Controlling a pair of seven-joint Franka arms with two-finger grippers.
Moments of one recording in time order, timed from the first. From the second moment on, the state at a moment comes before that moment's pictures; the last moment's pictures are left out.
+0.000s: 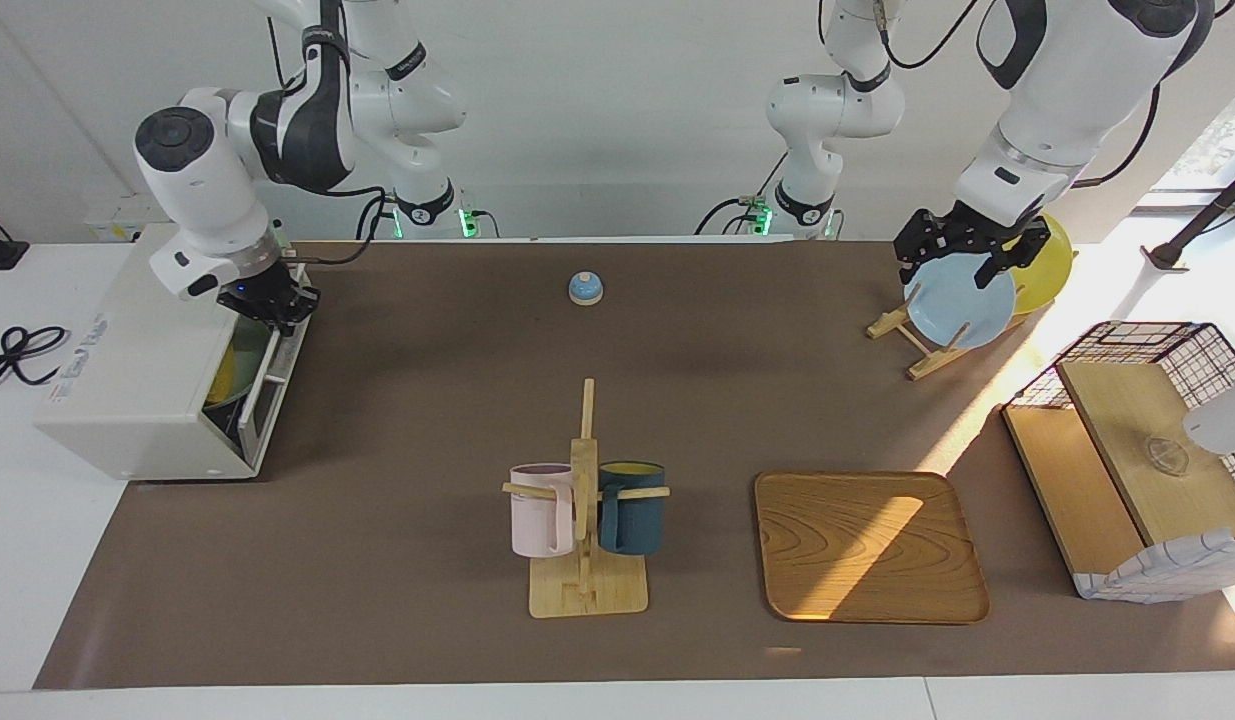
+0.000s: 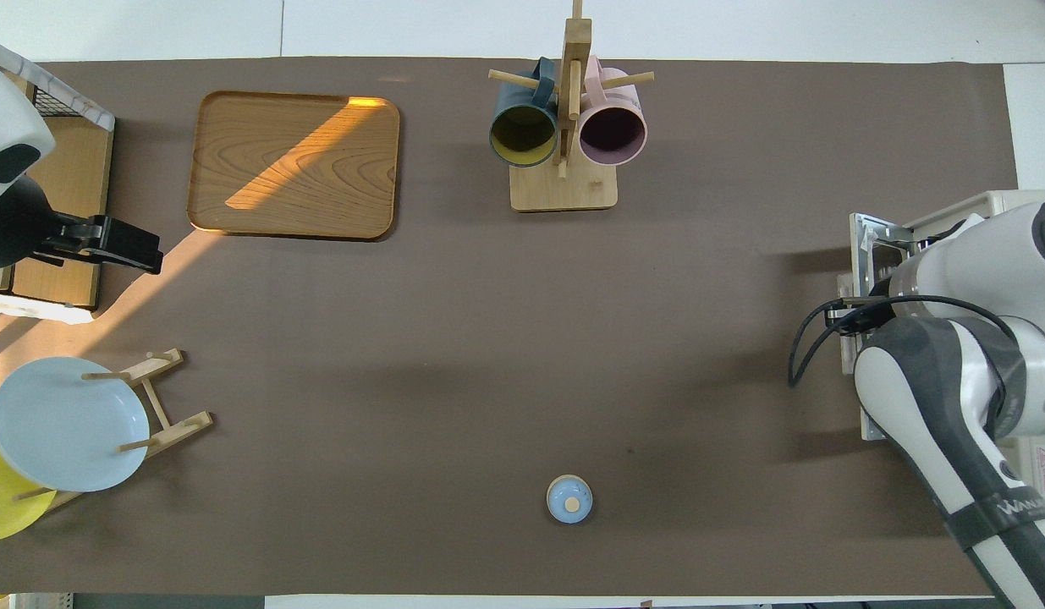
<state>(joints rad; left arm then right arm) -0.15 0.02 0.00 -1.55 -0.01 1.53 0.02 0.11 -0.01 -0.12 -2.19 -0.04 2.09 0.06</state>
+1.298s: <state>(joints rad) -0.15 0.02 0.00 -1.55 -0.01 1.53 0.02 0.14 0.03 -0.13 -2.37 0.08 2.37 0.06</state>
